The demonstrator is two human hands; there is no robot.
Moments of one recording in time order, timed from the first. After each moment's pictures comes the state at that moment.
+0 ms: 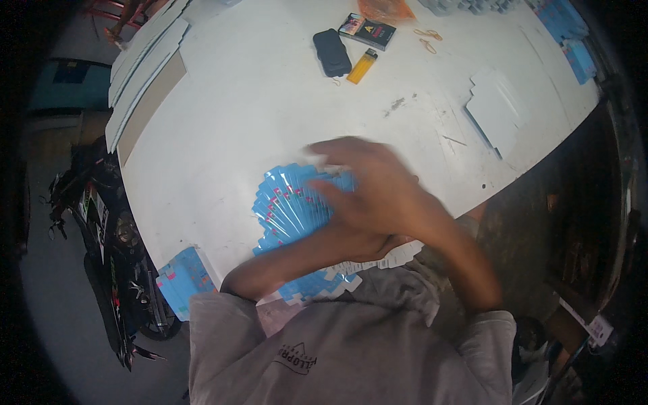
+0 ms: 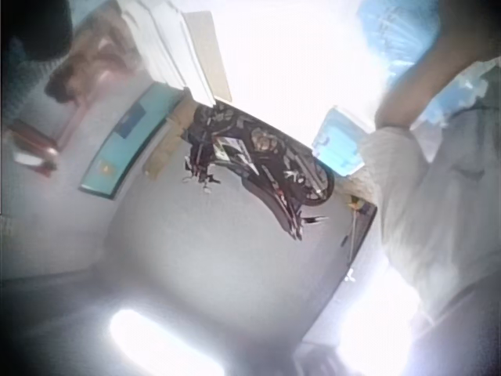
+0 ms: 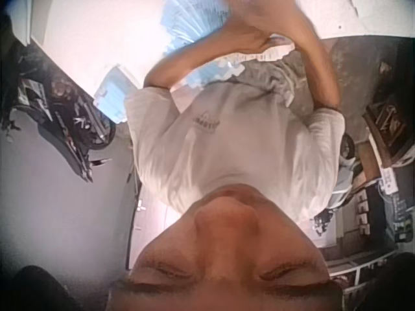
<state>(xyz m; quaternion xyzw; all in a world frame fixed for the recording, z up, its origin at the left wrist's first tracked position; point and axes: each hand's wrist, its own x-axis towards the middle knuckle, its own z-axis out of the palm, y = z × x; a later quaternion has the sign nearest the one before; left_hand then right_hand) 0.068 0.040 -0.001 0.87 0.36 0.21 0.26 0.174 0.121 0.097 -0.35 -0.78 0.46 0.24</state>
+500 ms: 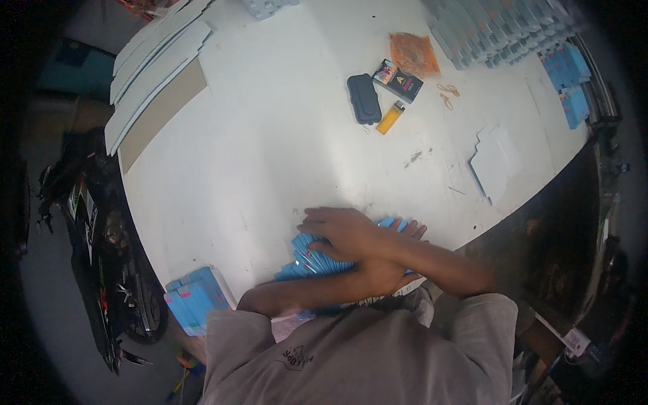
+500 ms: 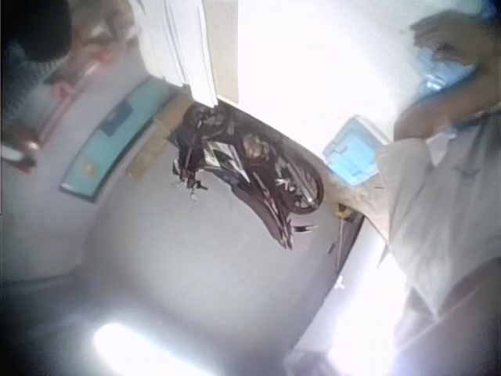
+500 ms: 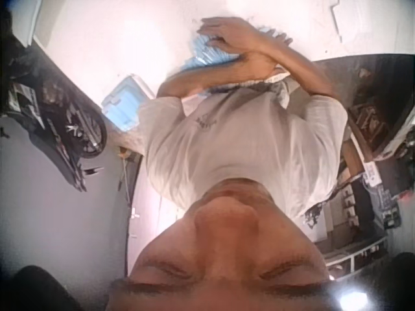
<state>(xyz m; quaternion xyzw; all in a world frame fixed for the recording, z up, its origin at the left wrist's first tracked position) 0.093 0.029 -0.002 0.83 0.39 0.18 0.36 0.110 0.122 0.031 -0.19 -0.87 0.46 0.04</state>
